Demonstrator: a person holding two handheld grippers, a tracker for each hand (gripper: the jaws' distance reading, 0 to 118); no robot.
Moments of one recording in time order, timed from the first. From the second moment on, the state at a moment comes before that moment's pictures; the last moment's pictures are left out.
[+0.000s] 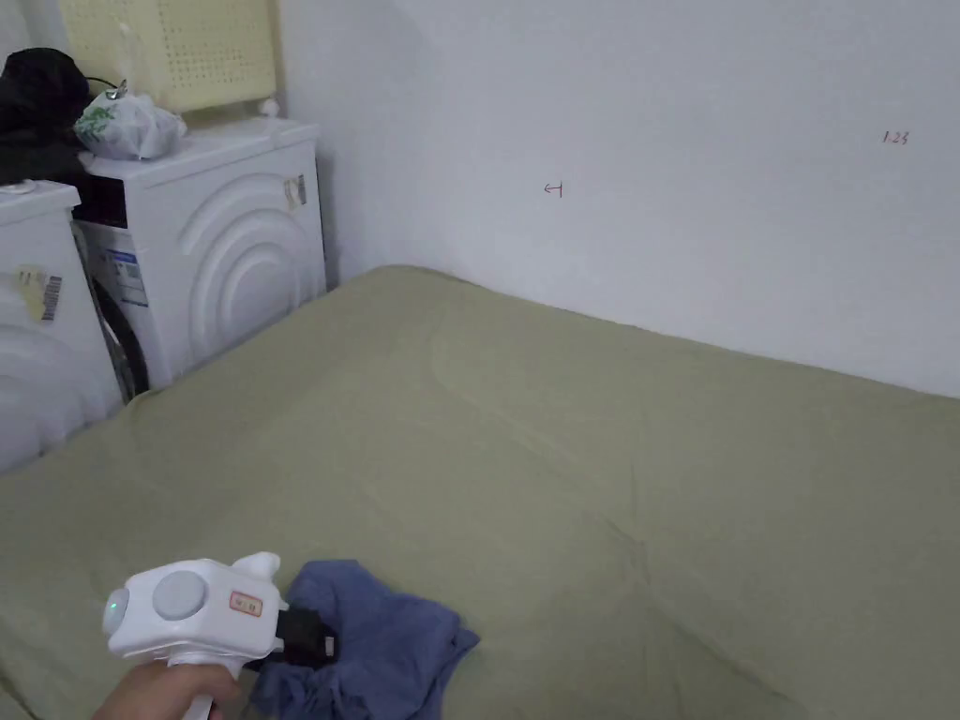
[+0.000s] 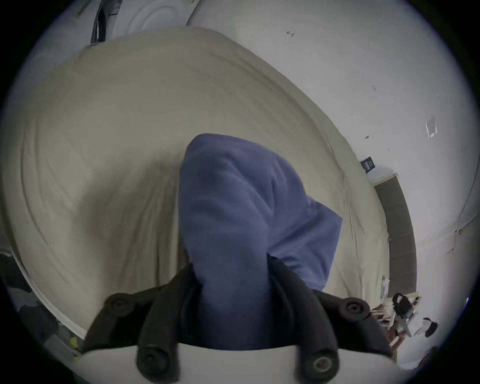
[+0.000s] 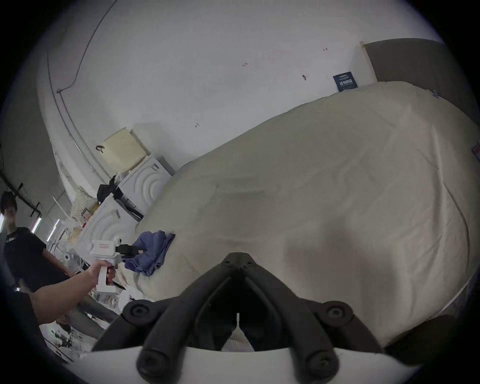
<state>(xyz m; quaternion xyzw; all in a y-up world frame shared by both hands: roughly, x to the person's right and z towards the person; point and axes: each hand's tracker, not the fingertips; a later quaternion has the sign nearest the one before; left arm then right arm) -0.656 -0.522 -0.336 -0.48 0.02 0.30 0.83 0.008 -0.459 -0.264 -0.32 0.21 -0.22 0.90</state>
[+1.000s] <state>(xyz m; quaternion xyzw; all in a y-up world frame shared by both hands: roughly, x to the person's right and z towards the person) -0.266 -0.146 -0.329 0.00 0.02 0.01 1.00 0.110 -0.155 -0.343 0.03 0.05 0.09 0.99</state>
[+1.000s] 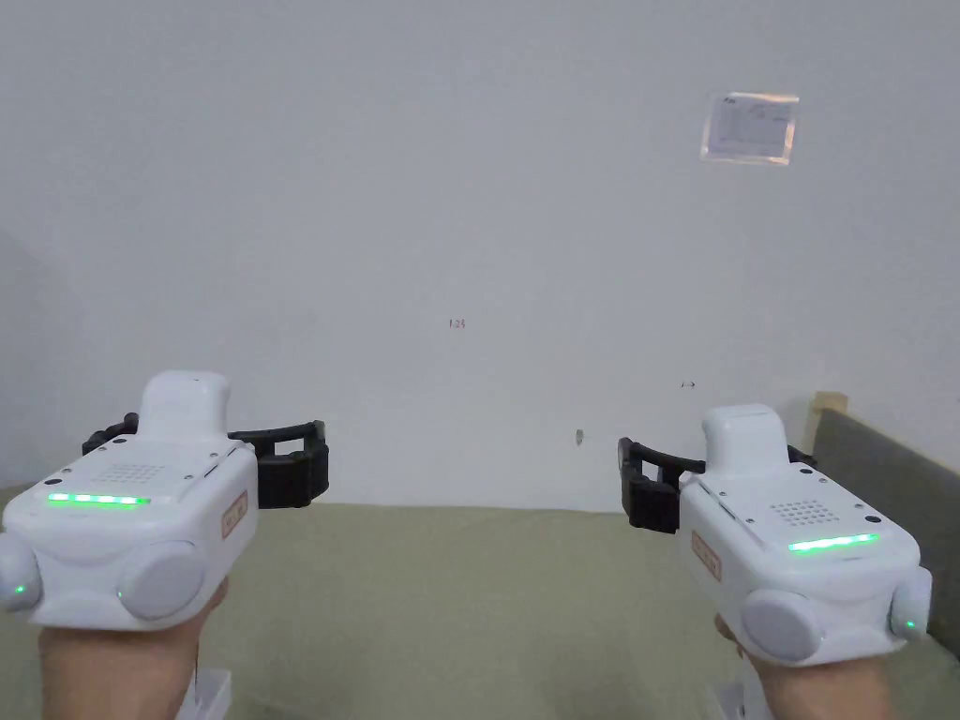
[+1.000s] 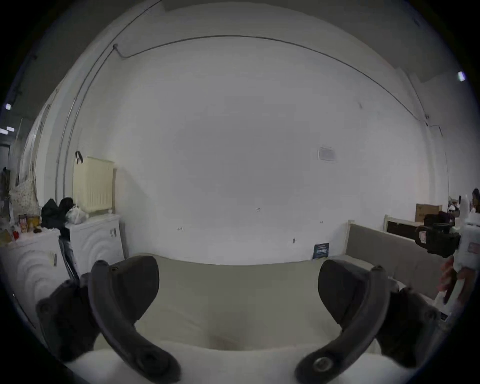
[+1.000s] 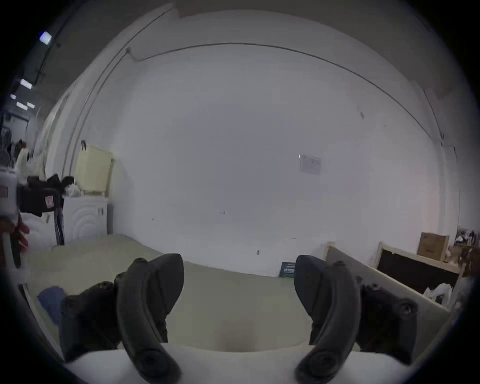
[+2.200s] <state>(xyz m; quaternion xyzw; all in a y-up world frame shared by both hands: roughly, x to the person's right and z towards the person) -0.250 -0.158 -0.306 0.00 0.03 0.00 1.00 0.089 -0.143 -0.320 0.00 0.07 -0.06 1.00</state>
